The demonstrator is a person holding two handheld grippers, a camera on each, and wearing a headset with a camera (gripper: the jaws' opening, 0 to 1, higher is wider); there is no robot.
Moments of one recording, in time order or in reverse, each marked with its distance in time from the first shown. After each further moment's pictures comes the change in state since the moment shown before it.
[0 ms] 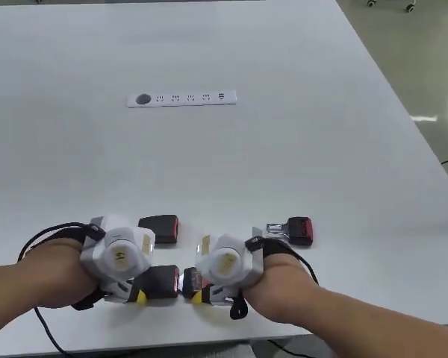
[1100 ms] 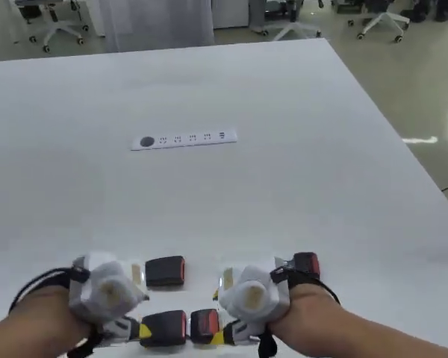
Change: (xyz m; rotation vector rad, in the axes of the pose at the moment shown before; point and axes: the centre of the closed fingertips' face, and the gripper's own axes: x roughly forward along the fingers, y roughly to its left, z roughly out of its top) left arm -0.056 0.033 0.015 -0.143 -0.091 0.140; right arm -0.053 -0.017 -0.007 0.019 -0.033 -0.056
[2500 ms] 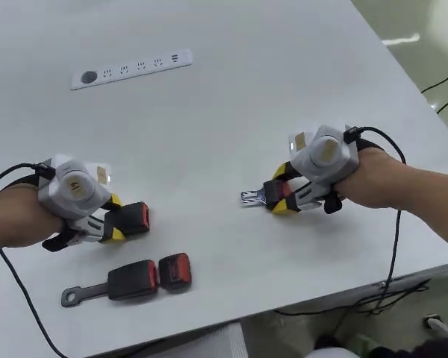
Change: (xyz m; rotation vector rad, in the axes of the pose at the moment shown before) left arm 0.059 0.056 0.001 0.121 0.120 -0.132; right arm -0.057 -0.090 -0.139 0.134 0.059 -0.029
